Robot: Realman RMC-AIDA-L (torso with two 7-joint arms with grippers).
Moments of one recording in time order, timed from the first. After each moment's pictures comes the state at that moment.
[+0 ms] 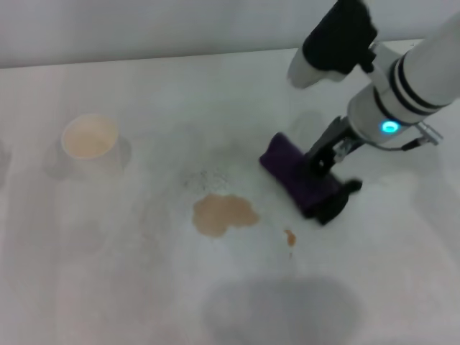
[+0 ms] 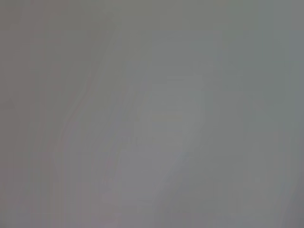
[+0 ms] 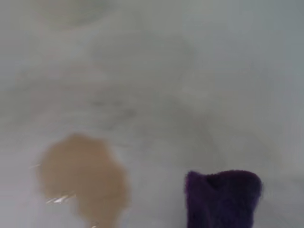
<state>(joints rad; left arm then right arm) -0.42 -2.08 2.82 0.11 -1.55 1.19 -0.30 0.62 2.02 -1.58 -1.19 0.60 1.31 -0.58</state>
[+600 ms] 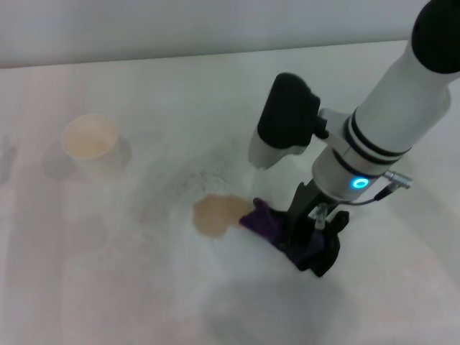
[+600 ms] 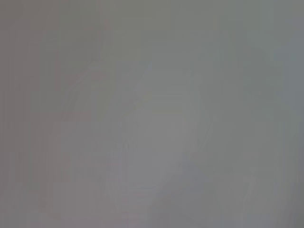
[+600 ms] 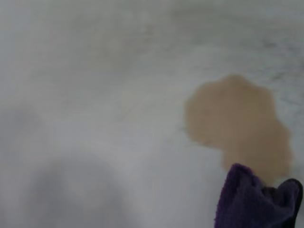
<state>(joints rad) -0.44 -2.08 2.82 0.11 -1.55 1.20 -0.31 0.69 2.02 -1.78 -1.06 0.77 1.36 -0.69</state>
